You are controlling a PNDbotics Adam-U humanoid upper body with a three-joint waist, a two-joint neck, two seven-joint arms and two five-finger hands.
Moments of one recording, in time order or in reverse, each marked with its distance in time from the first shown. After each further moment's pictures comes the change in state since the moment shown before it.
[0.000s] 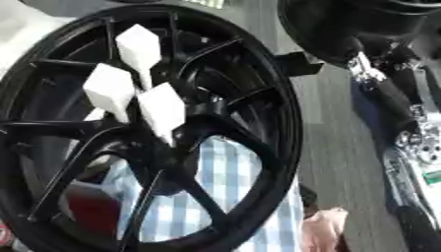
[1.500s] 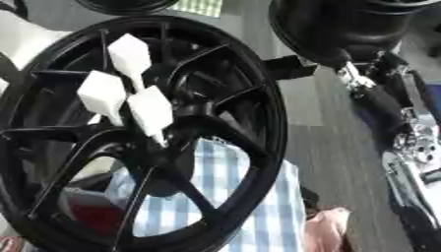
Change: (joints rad) left arm -0.409 0.462 -0.386 -0.017 -0.178 -0.120 -0.827; right arm 0.038 -0.054 0.037 0.010 0.002 0.029 0.037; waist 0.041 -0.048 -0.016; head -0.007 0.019
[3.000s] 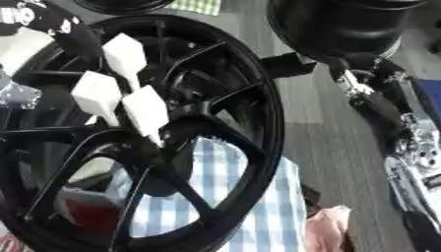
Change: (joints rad) left arm -0.283 -0.240 -0.172 0.184 0.059 0.151 -0.066; right arm -0.010 0.002 0.018 0.015 0.000 0.004 0.023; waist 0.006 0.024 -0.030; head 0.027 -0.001
